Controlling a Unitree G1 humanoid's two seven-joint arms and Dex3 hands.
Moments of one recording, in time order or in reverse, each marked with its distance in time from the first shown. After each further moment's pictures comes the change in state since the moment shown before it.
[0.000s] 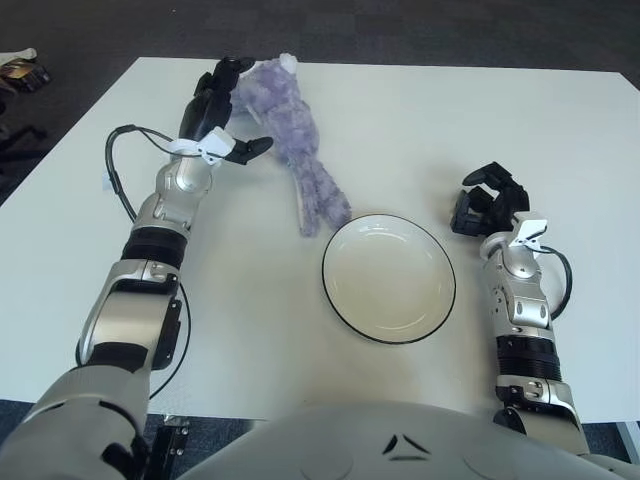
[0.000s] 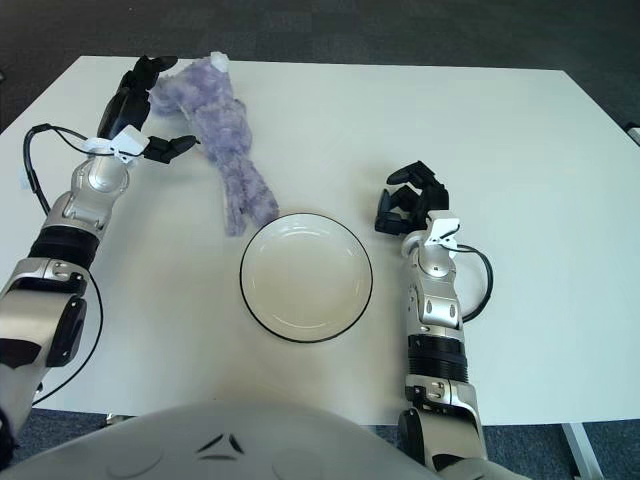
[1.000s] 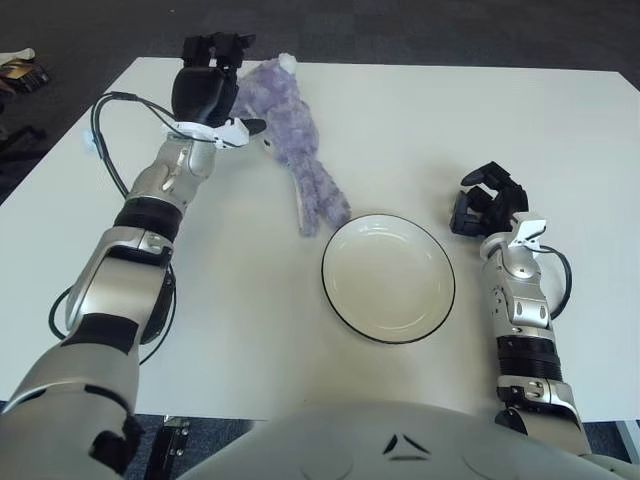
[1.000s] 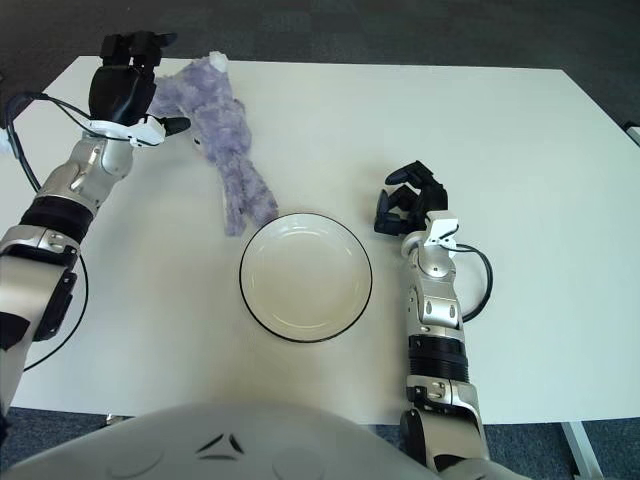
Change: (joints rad) left arm -0.177 0.070 -0.214 0.156 0.349 0.104 0.374; right arm 0.001 -0.007 0.010 0.011 -0.002 -0.021 0.003
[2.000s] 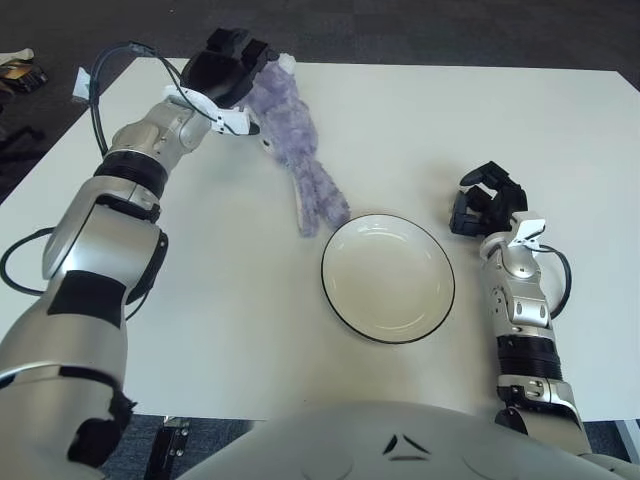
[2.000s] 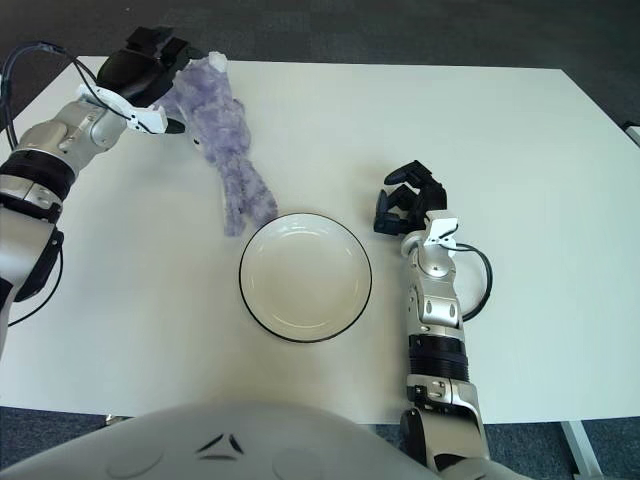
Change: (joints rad) left arm -0.263 0.056 -0.236 0.298 0.068 -0.142 -0.218; right arm 0.000 -0.004 0.000 0.005 0.005 -0.001 0.011
